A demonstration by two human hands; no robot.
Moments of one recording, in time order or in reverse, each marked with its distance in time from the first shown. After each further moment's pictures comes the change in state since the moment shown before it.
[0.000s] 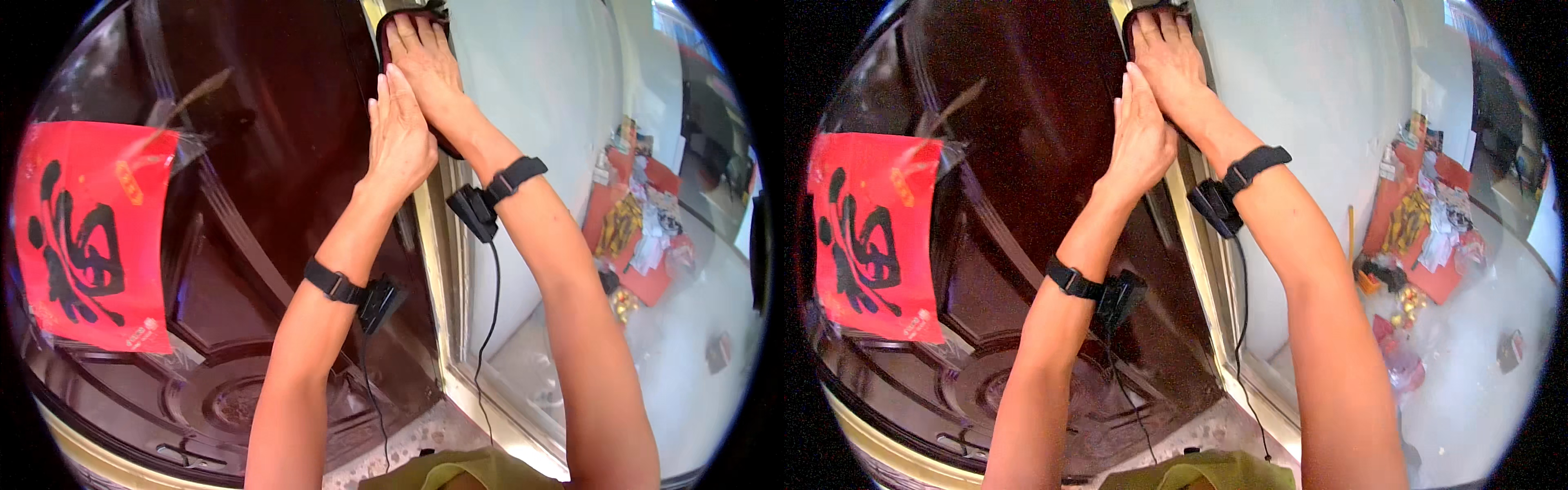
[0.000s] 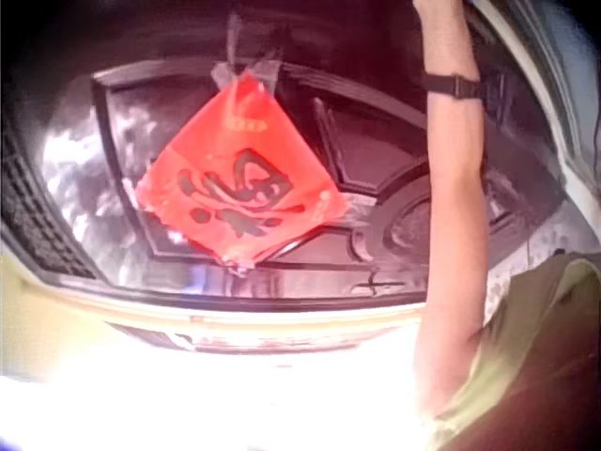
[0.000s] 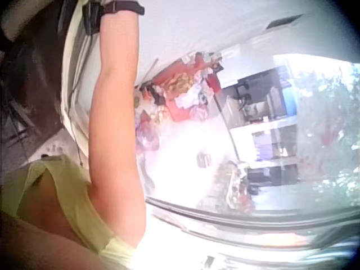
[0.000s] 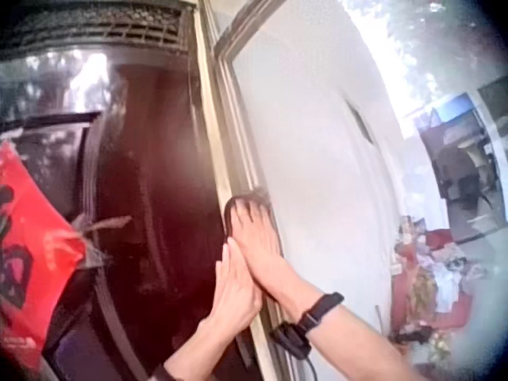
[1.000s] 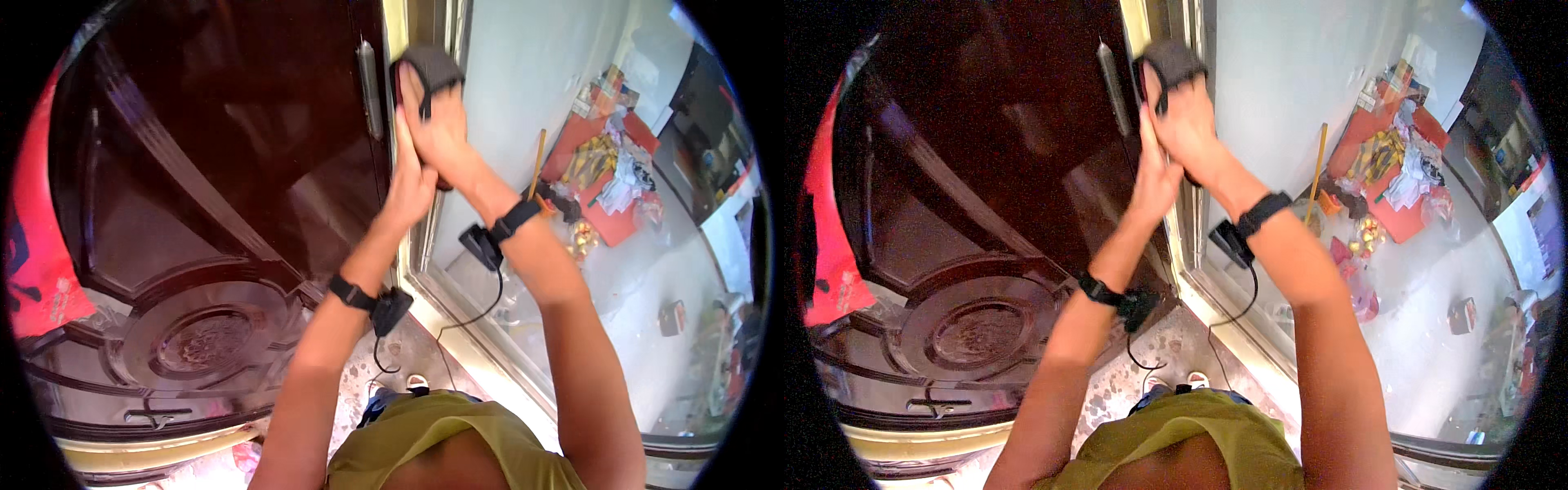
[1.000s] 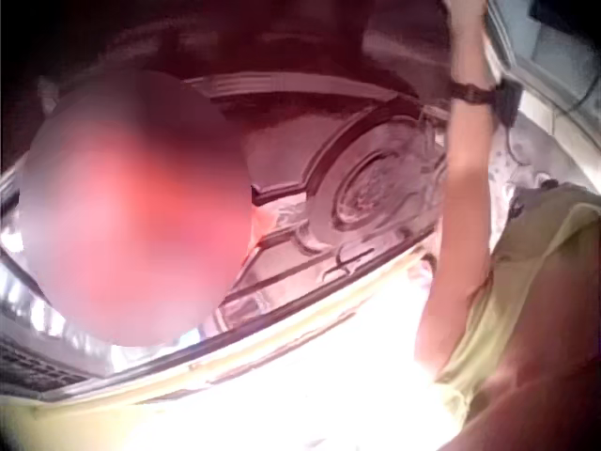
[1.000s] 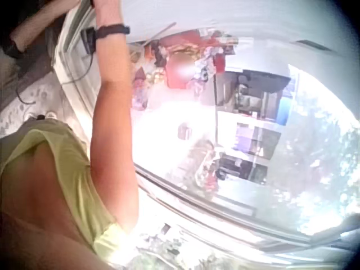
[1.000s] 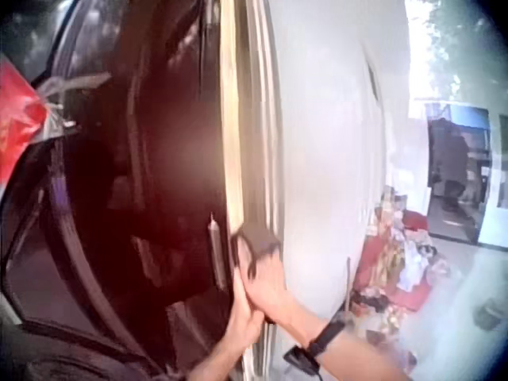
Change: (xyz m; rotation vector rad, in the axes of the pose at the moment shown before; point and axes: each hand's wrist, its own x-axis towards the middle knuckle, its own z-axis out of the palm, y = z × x) left_hand -0.228 0.039 0.112 -0.897 -0.043 -0.453; right_hand -0.238 -0.093 -0.058 0.344 -0.458 0.070
